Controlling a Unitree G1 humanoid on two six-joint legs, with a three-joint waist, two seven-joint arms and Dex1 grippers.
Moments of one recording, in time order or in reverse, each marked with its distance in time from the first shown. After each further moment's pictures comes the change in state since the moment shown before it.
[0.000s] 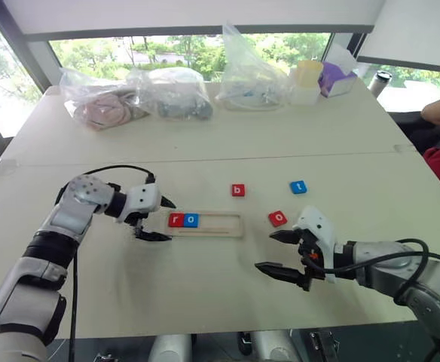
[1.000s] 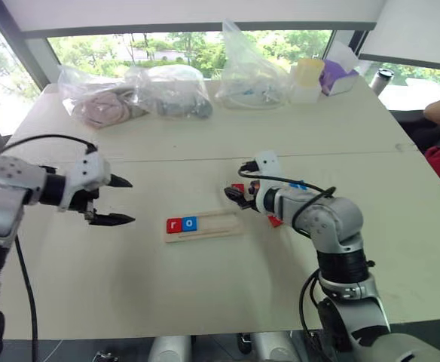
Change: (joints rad) left arm 0.180 0.304 0.333 -0.456 -0.211 0.481 0.063; right arm -0.564 0.679 0.064 0.514 -0.304 0.258 -0.628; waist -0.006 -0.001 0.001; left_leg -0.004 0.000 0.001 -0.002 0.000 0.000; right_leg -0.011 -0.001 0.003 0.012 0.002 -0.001
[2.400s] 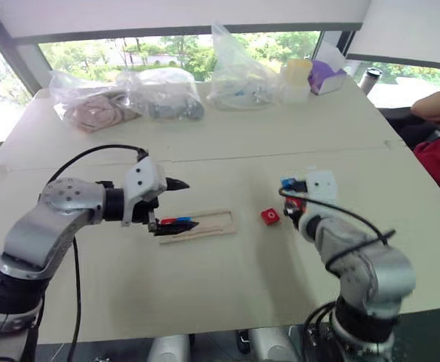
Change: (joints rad) left arm 0.016 -0.220 -0.115 -0.405 -0.177 0.270 0.333; right arm 0.396 0.155 -0.203 -0.628 -0.374 0.347 -0.073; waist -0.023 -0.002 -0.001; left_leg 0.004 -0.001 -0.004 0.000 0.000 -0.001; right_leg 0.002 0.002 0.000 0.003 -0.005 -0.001
